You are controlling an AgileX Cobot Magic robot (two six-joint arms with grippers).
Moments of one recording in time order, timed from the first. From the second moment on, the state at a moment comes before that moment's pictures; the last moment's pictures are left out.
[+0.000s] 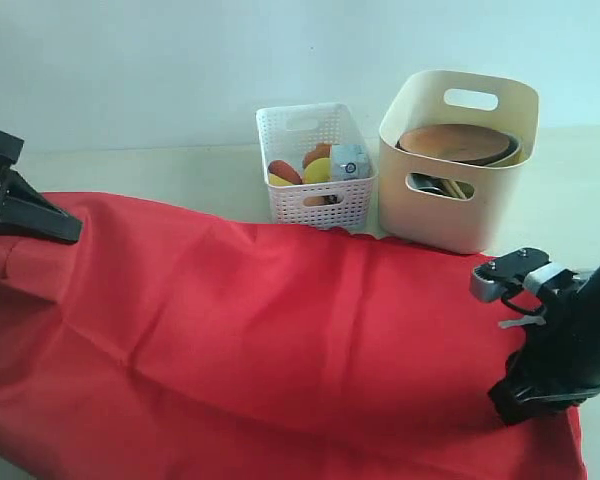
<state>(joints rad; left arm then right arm) 0.14 1.65 -1.01 -1.01 1.14 0.74 0.13 1.74 -0.69 0.45 0.63 -0.76</state>
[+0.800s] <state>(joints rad) -0.44 1.52 -1.06 -1.20 1.02 0.80 0.24 1.78 -0.75 0.26 0.58 -0.31</state>
